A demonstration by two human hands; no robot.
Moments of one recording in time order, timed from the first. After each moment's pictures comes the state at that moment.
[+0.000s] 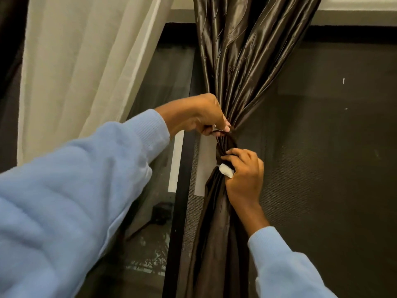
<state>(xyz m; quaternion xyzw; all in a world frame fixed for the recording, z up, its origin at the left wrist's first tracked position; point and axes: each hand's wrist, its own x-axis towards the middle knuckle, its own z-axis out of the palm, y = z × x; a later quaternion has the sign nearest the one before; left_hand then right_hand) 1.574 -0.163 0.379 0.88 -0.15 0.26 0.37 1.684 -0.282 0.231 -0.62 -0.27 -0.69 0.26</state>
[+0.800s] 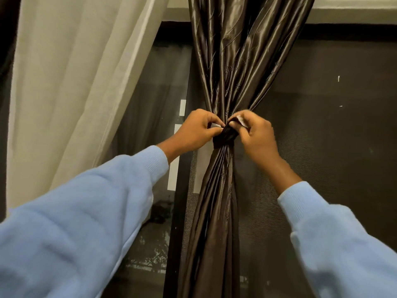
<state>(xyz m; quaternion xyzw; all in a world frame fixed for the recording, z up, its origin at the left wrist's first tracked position) 1.619 -0.144 0.336 0.78 -0.33 0.48 0.23 1.664 -0.318 0.321 -0.66 -0.39 -0.55 0.33</state>
